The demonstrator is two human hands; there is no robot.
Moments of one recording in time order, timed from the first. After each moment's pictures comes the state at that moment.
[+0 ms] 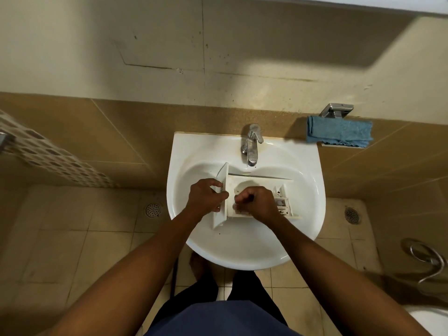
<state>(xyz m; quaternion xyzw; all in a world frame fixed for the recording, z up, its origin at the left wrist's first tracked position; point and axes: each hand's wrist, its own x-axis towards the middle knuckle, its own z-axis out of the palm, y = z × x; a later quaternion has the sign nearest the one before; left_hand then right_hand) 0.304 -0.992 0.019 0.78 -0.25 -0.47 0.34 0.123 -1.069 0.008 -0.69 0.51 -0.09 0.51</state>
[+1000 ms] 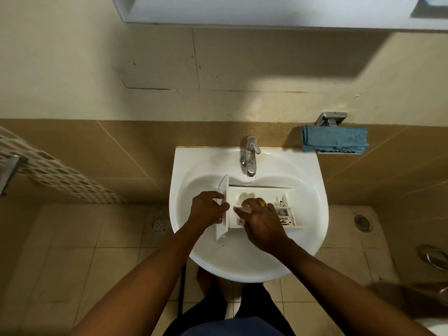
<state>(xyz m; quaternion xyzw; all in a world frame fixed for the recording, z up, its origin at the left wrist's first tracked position) 0.300 -0.992 0.024 0.78 -0.27 -0.45 0.33 0.101 -1.045 0.004 -0.94 0.33 0.01 0.10</state>
